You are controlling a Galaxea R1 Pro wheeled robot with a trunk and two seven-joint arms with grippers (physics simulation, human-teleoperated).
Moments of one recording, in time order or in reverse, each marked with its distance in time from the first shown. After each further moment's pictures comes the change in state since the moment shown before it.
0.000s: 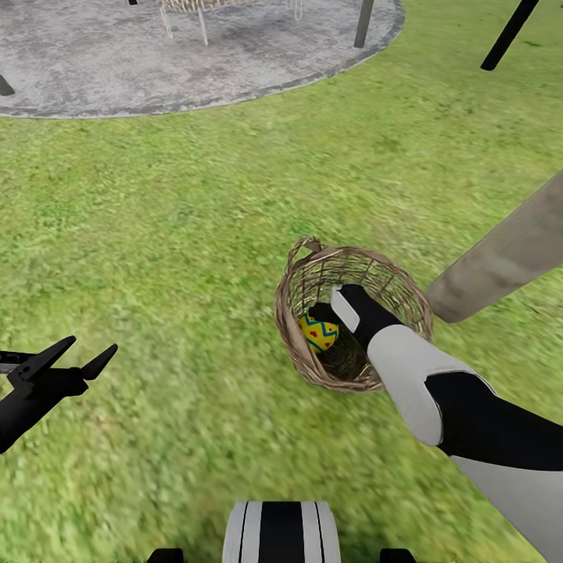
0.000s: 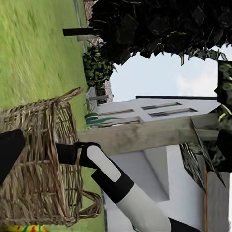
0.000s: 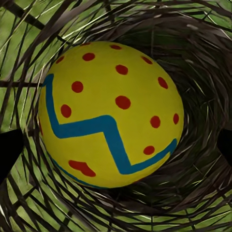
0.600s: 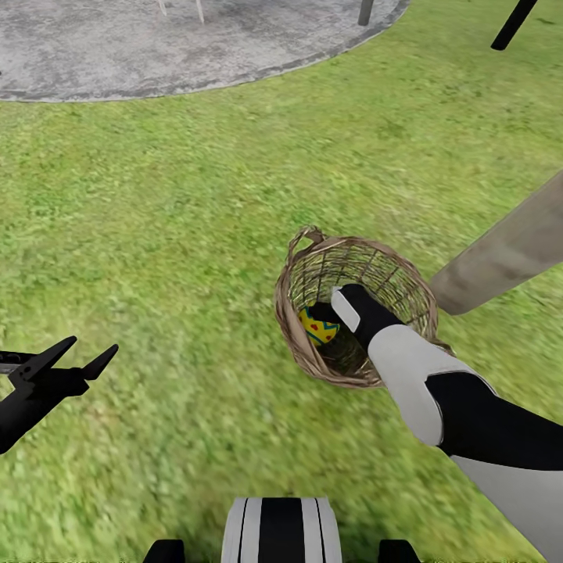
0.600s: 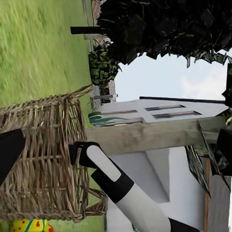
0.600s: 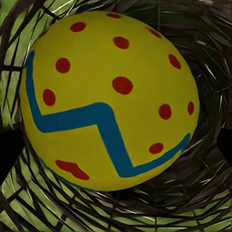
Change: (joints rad) left arm 0.000 -0.003 -0.001 0.000 -0.001 0.000 0.000; right arm 0.000 -0.002 -0.001 -0.002 0.002 0.000 0.016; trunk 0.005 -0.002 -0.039
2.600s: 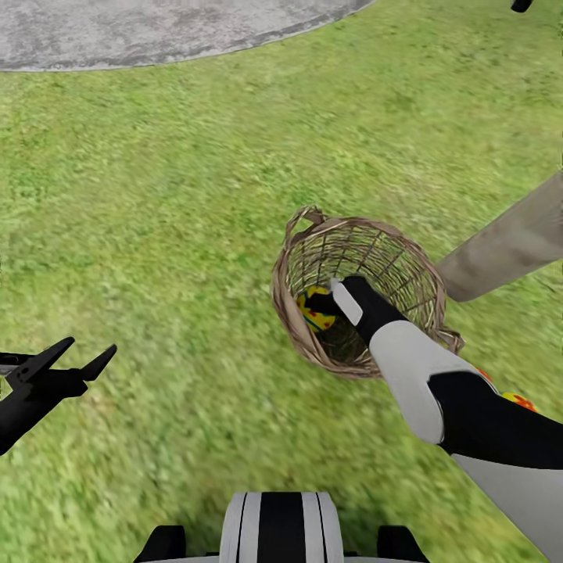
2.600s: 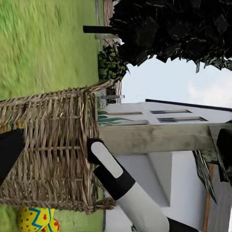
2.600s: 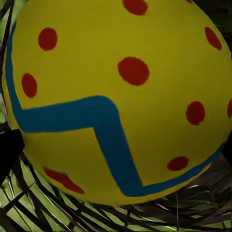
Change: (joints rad) left arm 0.005 0.000 0.004 0.001 0.004 0.002 -0.005; right arm -0.006 -0.003 0.004 -0.059 -0.030 0.030 0.050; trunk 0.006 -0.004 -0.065
